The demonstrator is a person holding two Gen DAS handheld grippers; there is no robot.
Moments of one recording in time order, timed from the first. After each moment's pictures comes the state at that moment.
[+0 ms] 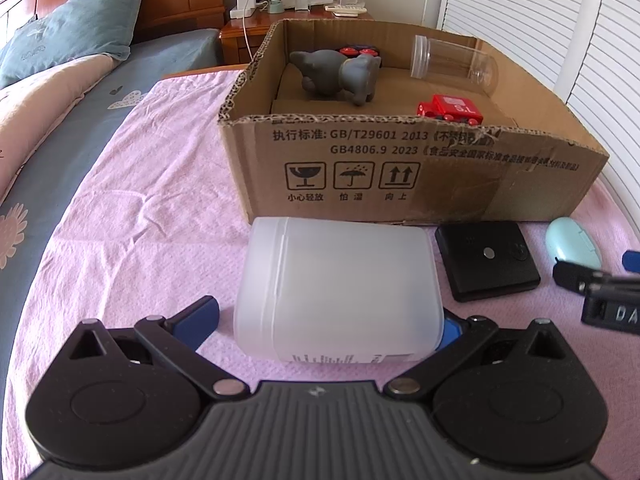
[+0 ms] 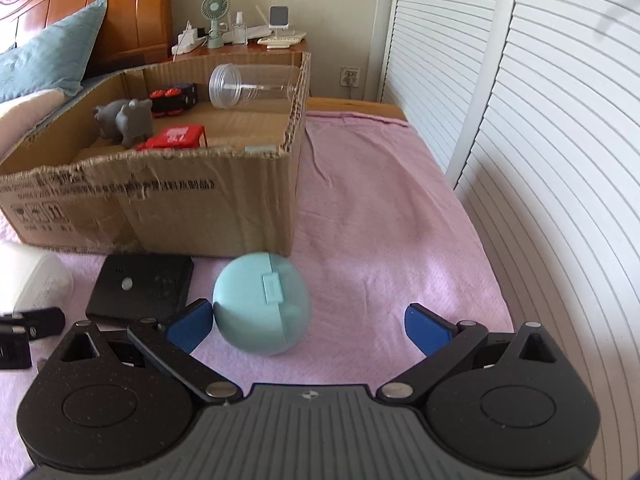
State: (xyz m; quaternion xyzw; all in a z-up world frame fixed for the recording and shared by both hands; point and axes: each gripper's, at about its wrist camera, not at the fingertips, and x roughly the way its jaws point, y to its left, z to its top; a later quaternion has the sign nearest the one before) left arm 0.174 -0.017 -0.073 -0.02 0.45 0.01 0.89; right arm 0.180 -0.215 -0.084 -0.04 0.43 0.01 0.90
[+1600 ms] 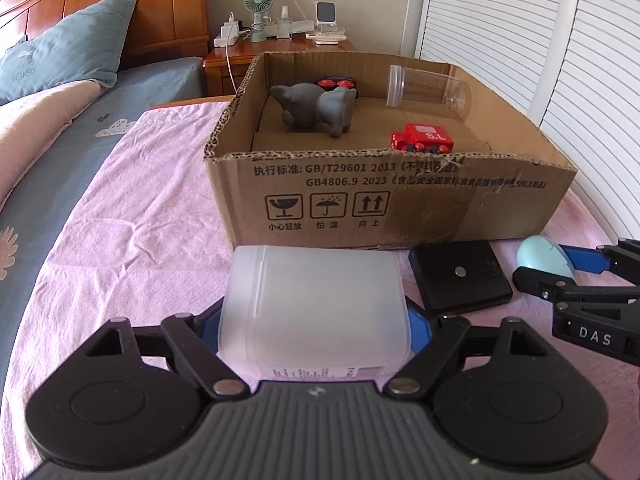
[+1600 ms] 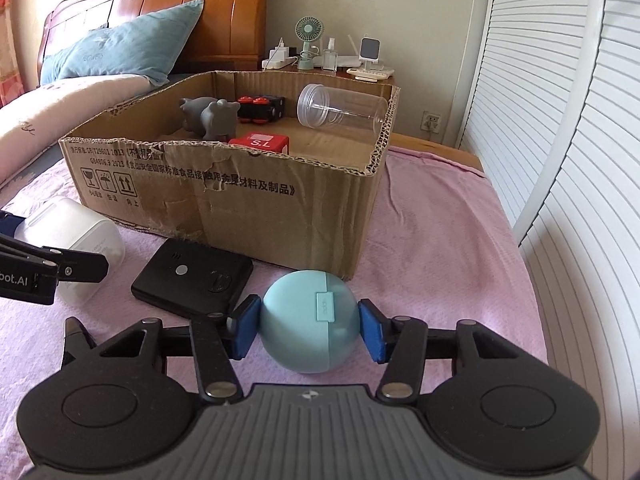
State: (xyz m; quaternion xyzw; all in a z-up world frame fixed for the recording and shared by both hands) left arm 0.168 -0.021 -0.060 -0.02 0.41 -0.01 0.91; right arm 0.173 -0.210 -0.081 -0.09 0.37 0.14 0.92
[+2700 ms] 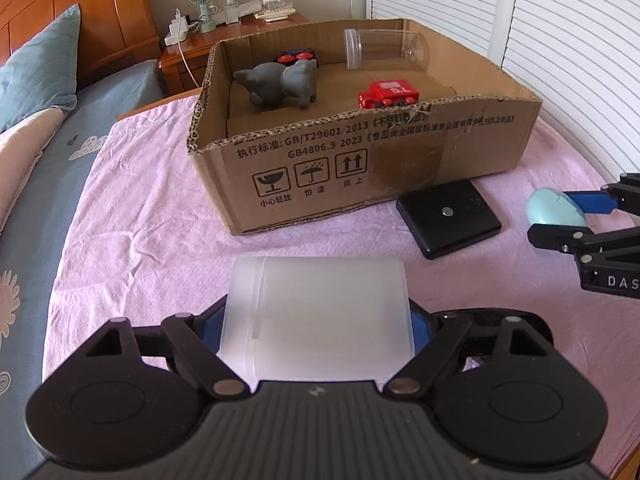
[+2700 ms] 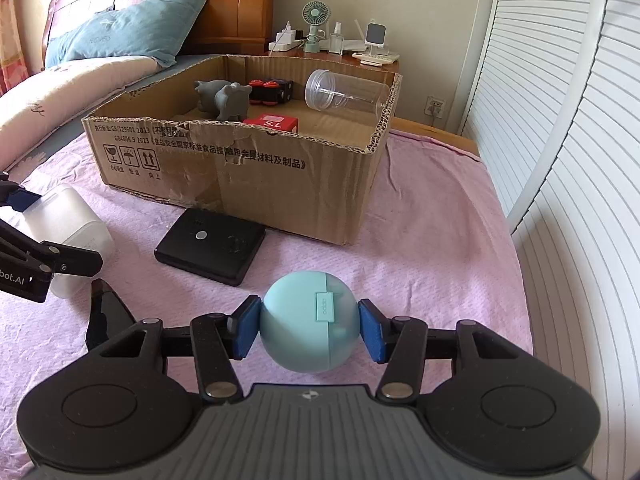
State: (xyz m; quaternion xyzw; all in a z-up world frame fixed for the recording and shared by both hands) left arm 0.159 -0.018 -0.055 0.07 0.45 -0.07 0.89; right arm 0.151 -0.215 -0.071 -0.10 0.39 0.14 0.90
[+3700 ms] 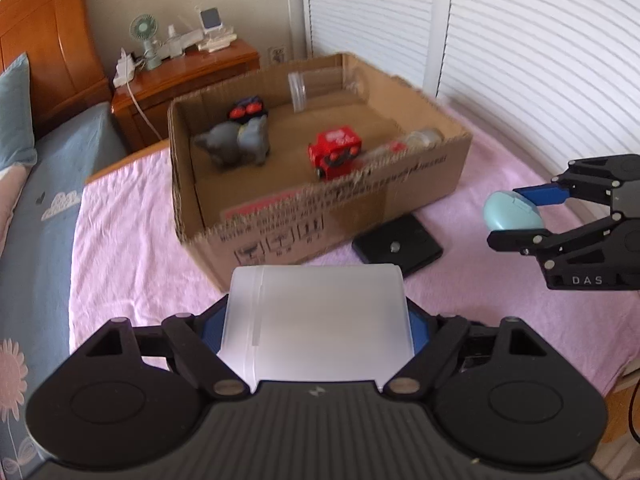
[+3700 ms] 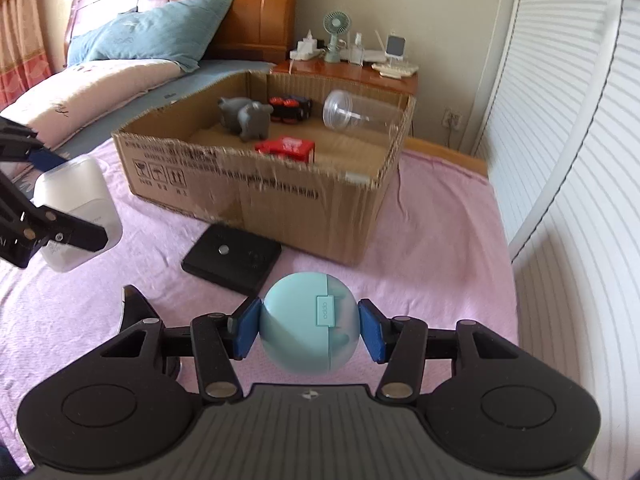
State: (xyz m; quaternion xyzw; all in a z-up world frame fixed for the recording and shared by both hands) left arm 0.160 -0.017 0.009 0.11 0.43 -0.16 0.88; right arm 0.142 -0.218 -0.031 -0.12 0.38 0.18 0.90
